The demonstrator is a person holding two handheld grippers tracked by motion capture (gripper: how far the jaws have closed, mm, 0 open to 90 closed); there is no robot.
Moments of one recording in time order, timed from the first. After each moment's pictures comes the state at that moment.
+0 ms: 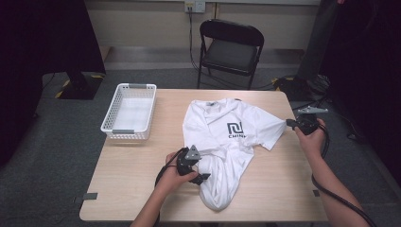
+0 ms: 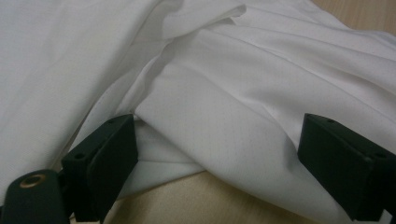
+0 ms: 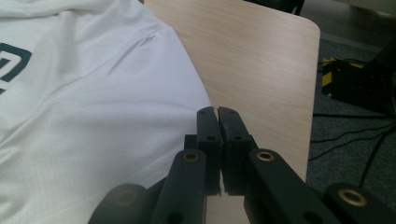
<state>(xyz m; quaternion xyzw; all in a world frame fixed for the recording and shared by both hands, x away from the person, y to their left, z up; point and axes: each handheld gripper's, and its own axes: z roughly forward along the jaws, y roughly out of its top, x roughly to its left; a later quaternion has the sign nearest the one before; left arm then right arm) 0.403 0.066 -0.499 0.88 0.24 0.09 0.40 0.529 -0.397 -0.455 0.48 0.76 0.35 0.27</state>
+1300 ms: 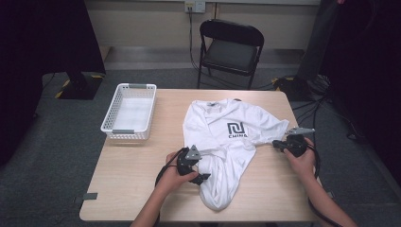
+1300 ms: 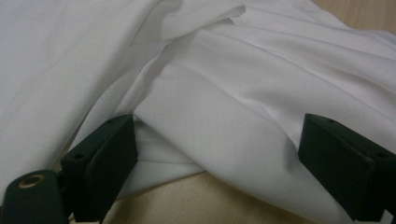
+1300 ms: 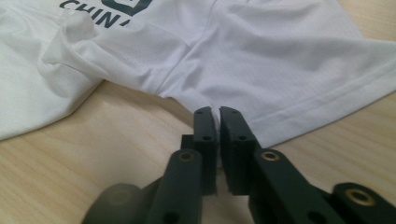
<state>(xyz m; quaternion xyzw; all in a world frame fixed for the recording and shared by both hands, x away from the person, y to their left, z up) 0.403 0.065 -0.499 0.88 0.24 0.09 0.40 0.471 -0.357 -0.492 0.44 0.80 0.35 0.19</state>
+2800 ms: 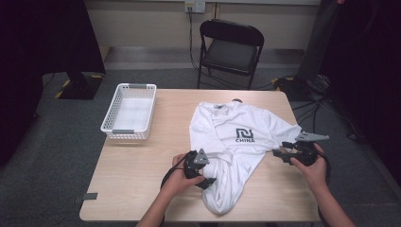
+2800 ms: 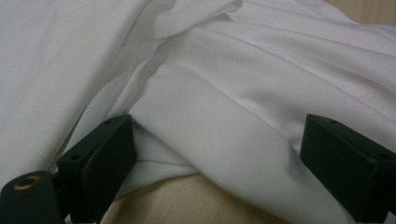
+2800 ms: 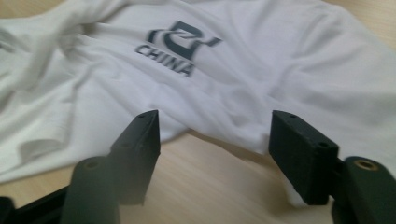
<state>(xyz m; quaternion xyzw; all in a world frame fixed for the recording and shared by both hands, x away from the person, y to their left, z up) 0.395 0.044 -0.498 0.90 0.20 0.09 0.38 0.429 -0.363 -0.468 0.42 0.79 0.42 0.16</state>
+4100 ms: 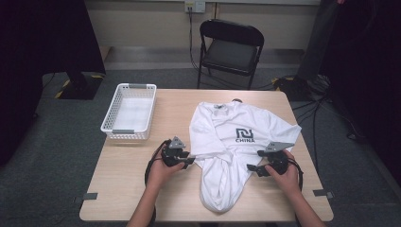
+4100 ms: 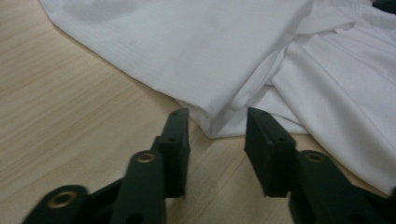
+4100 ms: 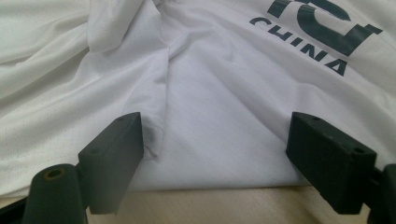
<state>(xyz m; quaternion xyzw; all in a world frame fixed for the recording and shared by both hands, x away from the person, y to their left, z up) 0.421 0.110 -0.489 0.85 0.34 0.10 0.40 0.419 -0.283 -0.499 0.33 0.85 0.39 0.13</state>
